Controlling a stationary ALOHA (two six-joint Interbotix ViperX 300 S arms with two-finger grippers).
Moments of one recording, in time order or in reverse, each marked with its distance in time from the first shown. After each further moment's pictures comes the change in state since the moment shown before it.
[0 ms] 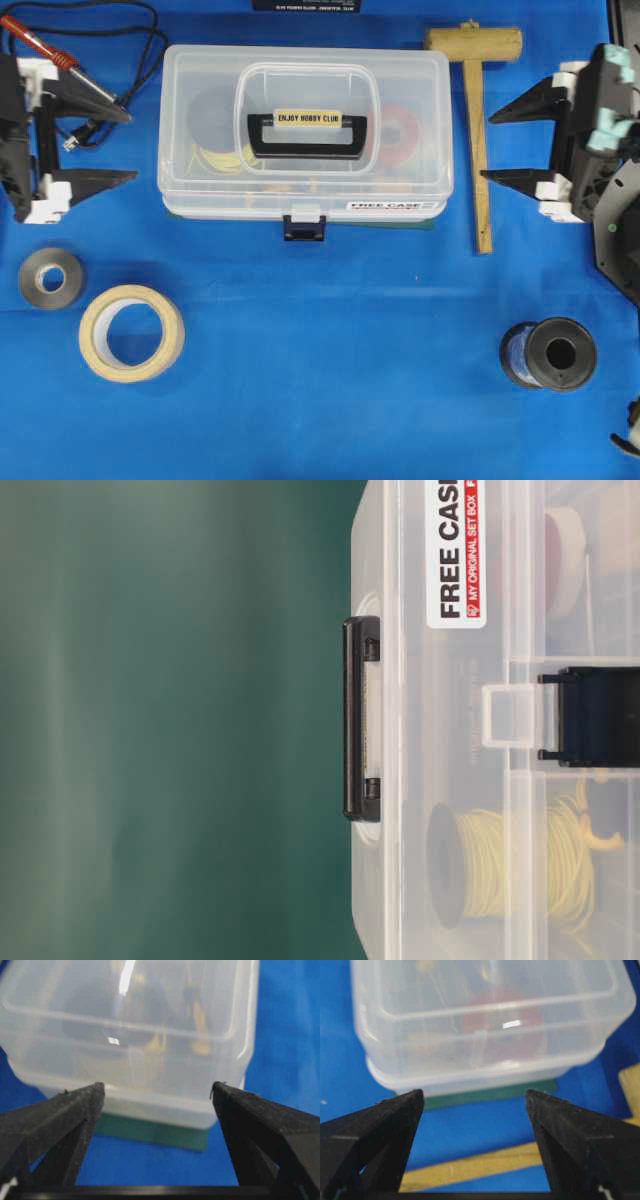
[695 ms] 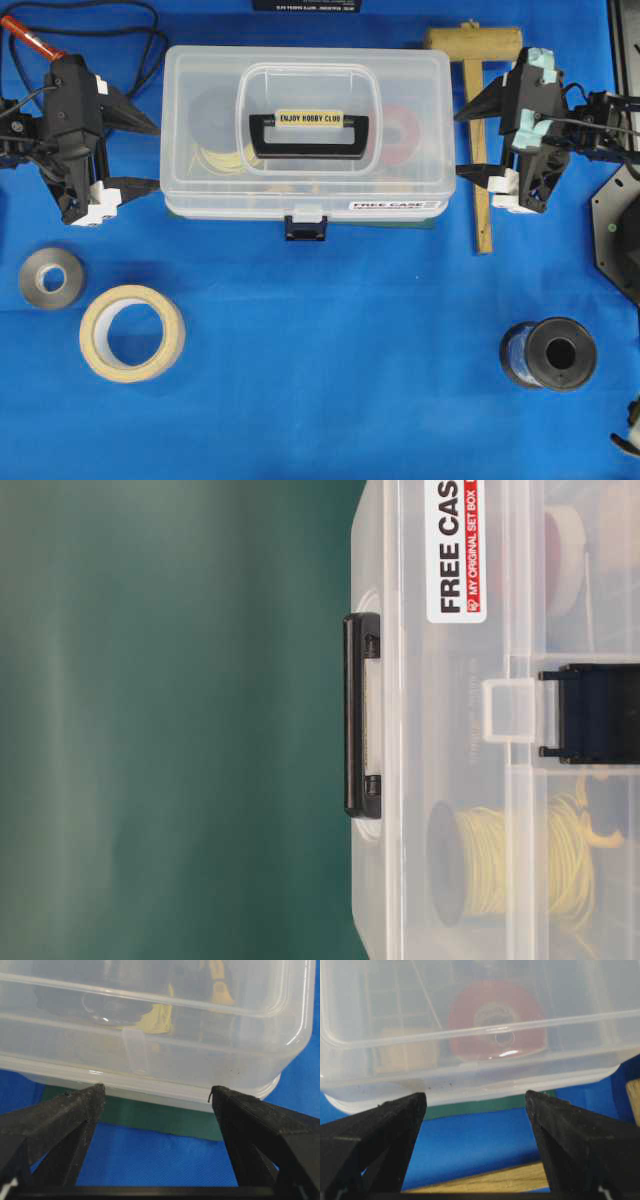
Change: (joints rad) left arm 0.006 0.256 -0.051 0.000 -0.086 0.017; right arm -0.017 0.253 -0.055 -0.029 -0.140 -0.023
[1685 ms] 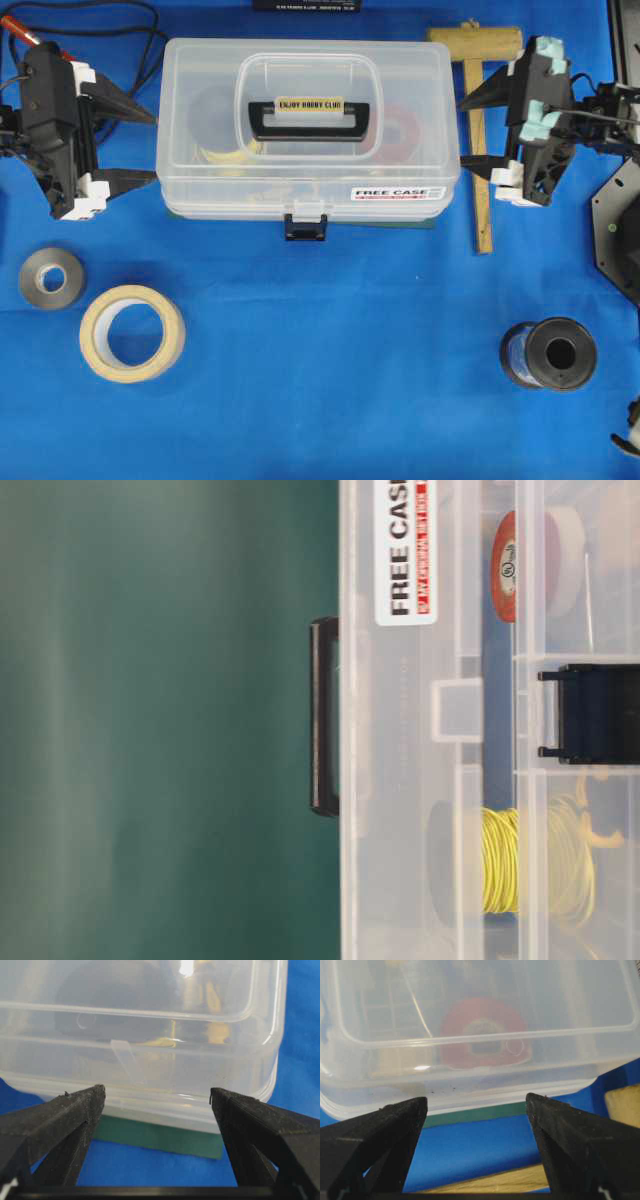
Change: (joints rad) left arm 0.003 -0.110 0.000 0.002 0.003 0.003; right arm 0.005 -0.072 -0.040 -0.003 0.044 0.000
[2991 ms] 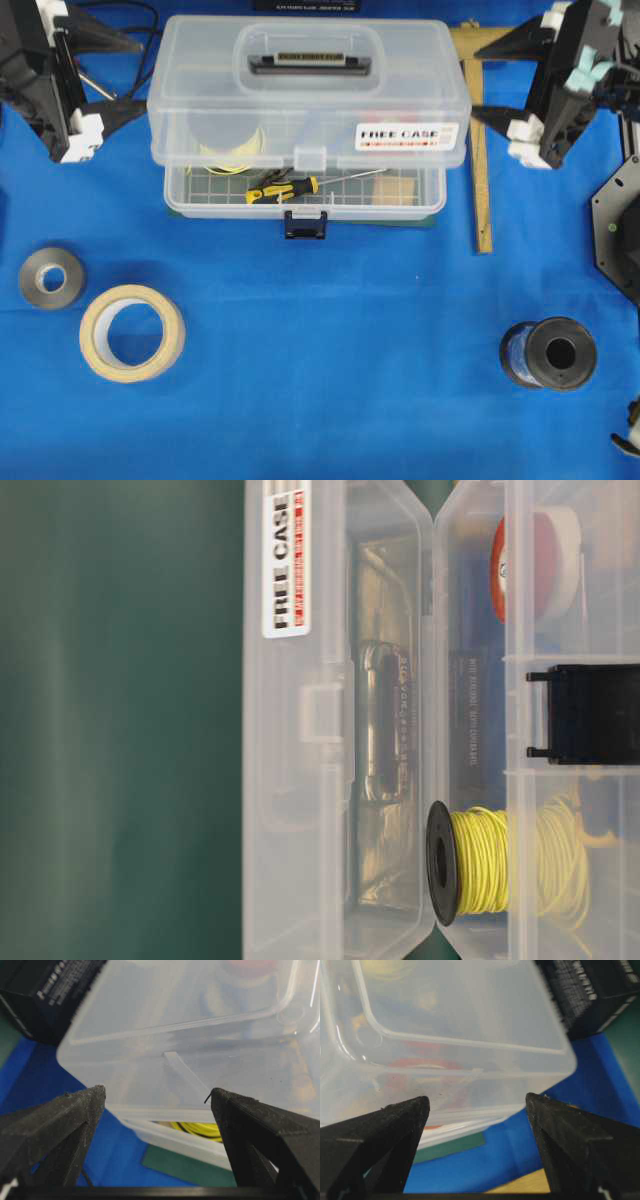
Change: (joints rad) left arm 0.193 -0.052 -0.051 0.000 -0.018 0.069; right arm -0.135 -0.078 -0.015 0.000 -0.064 0.000
